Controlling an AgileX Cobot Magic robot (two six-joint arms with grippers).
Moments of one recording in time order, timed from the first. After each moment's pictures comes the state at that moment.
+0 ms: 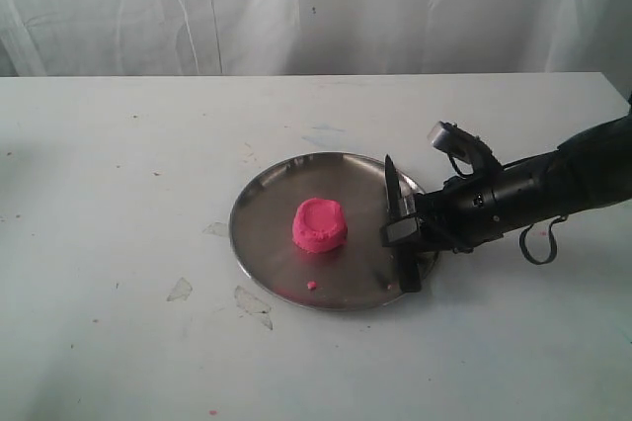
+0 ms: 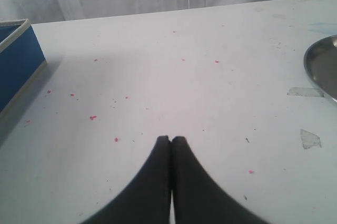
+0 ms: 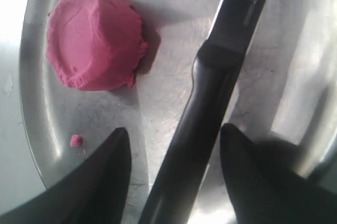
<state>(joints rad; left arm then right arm) 0.11 0.01 0.02 -0.24 0.30 0.29 0.09 2.02 -1.01 1.29 0.77 -1.23</state>
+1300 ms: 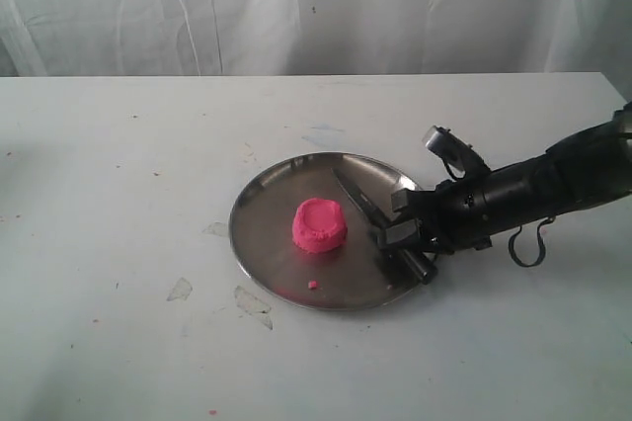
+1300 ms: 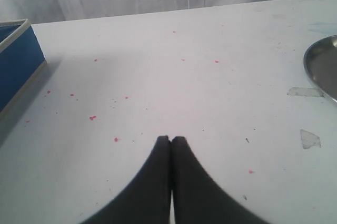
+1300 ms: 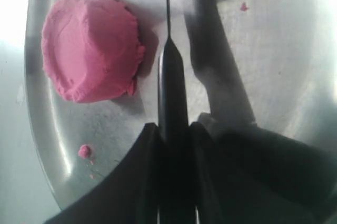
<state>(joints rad) 0.11 0.01 0.02 -0.24 0.30 0.29 0.09 2.08 -1.06 1.30 0.81 -1.16</state>
